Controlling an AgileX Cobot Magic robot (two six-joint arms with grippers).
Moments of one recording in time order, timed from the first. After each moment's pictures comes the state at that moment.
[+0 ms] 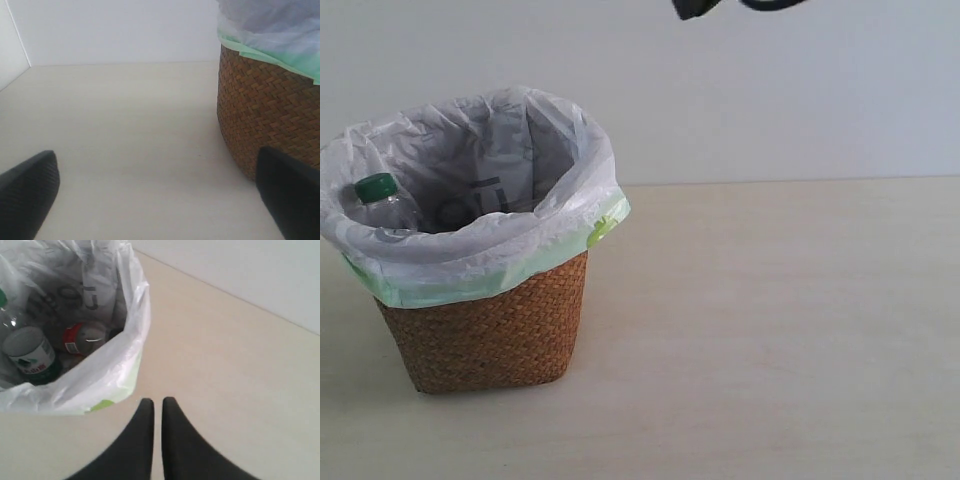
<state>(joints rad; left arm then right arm) 0.10 0.00 0.00 -0.02 0.31 0.06 0.72 1.57 -1.90 -0.15 1.22 0.14</state>
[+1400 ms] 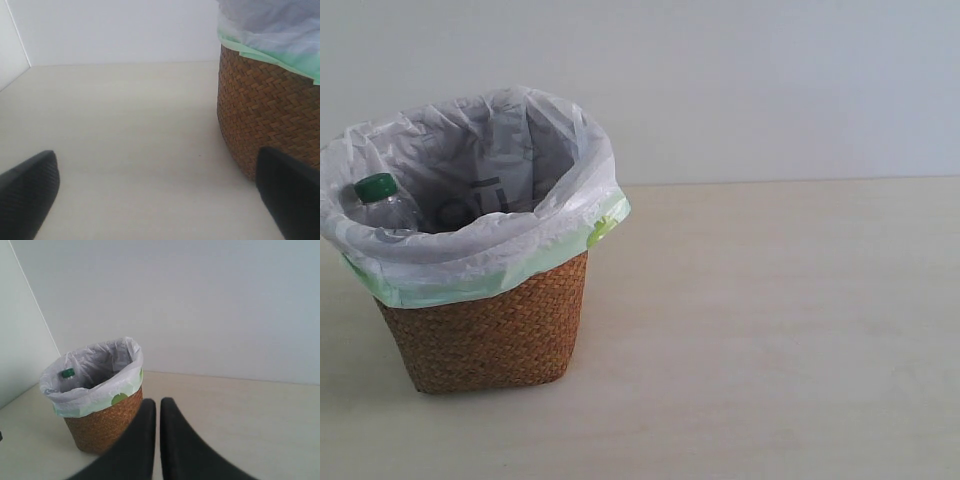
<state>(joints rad) 0.10 0.00 0.00 -0.02 0.31 0.06 0.72 0.14 -0.92 -0.22 0.92 0.37</state>
